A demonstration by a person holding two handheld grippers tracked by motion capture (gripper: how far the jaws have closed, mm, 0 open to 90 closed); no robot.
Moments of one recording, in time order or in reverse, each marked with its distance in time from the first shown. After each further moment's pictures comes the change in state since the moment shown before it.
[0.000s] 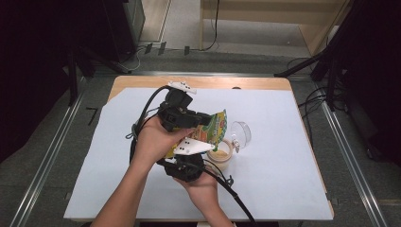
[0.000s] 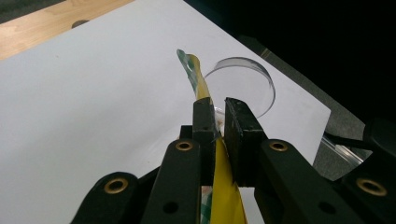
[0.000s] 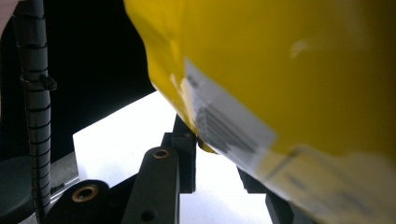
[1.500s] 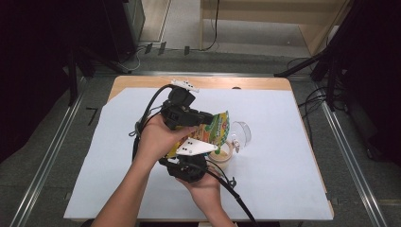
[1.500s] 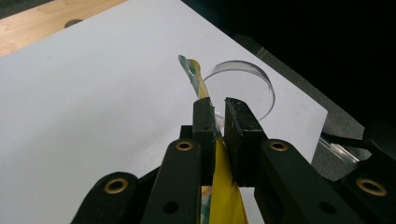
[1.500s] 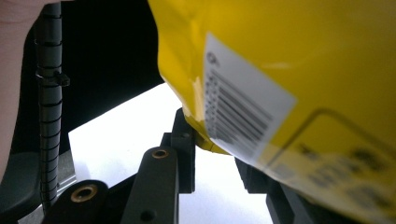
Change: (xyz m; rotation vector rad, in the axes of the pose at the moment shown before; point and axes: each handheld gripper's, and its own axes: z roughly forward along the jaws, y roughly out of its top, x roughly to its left) left arm 0.004 0.004 0.007 0.006 -0.020 -0.011; right arm 0.000 0.000 -0.008 0.009 -0.025 0.003
